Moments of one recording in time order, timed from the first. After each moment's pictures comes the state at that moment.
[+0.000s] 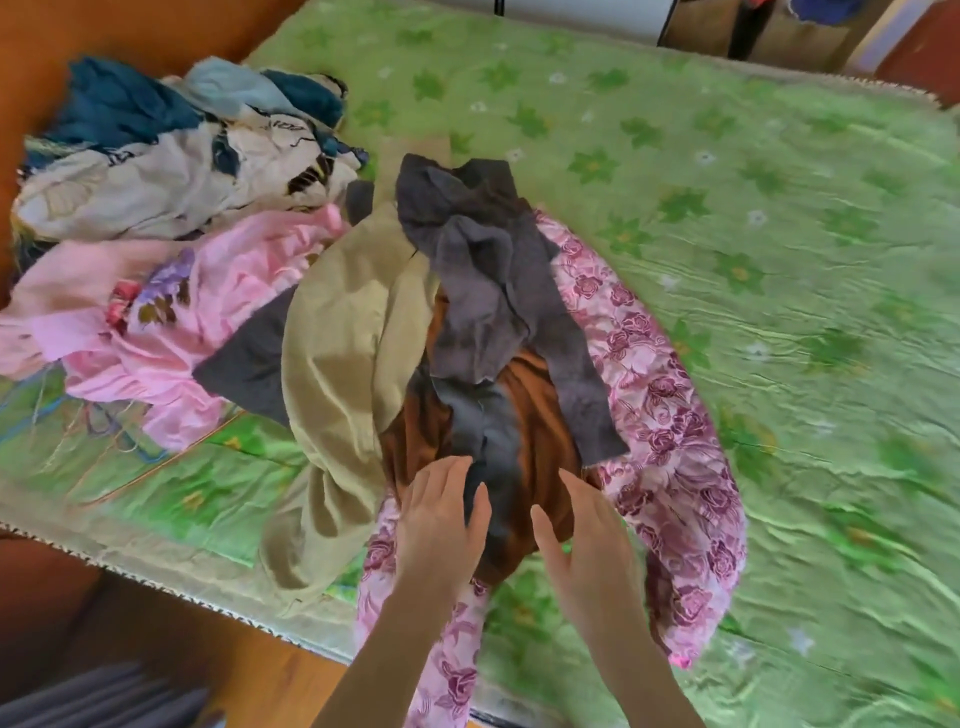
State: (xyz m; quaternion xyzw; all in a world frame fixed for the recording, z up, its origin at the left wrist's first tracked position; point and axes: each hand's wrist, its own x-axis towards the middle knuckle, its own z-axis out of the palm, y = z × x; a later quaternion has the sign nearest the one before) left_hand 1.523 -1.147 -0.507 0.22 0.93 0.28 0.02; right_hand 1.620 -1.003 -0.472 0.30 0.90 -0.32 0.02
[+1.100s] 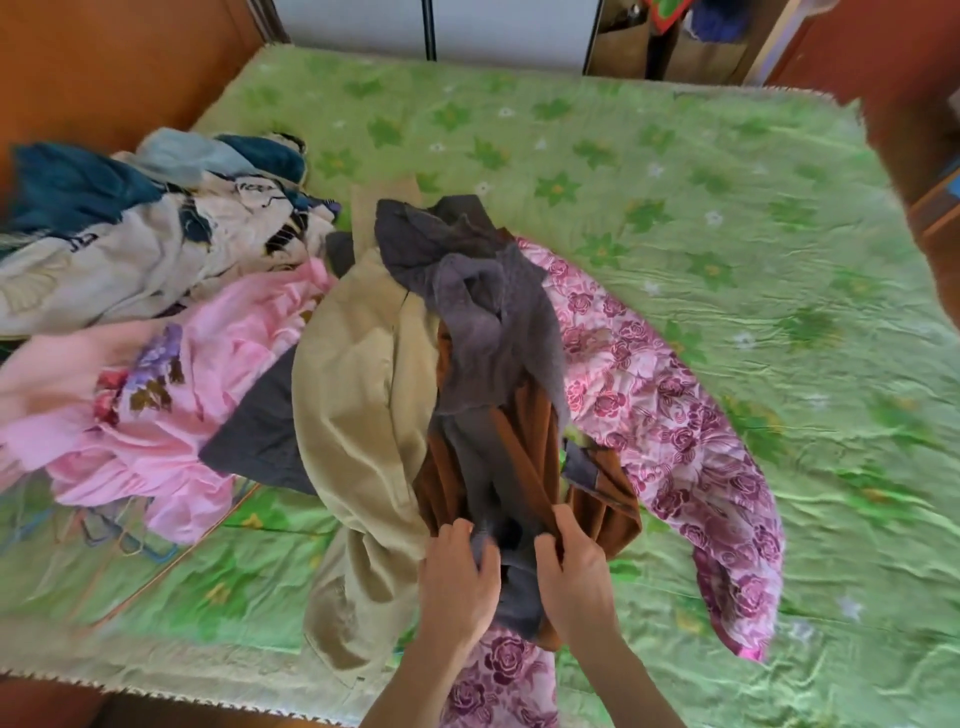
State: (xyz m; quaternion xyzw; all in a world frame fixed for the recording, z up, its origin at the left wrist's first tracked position) left_hand 1.479 -1.211 -0.539 0.15 0.91 0.27 0.28; right_hand 1.566 -1.096 -0.516 0.40 0.80 -0.44 -0.06
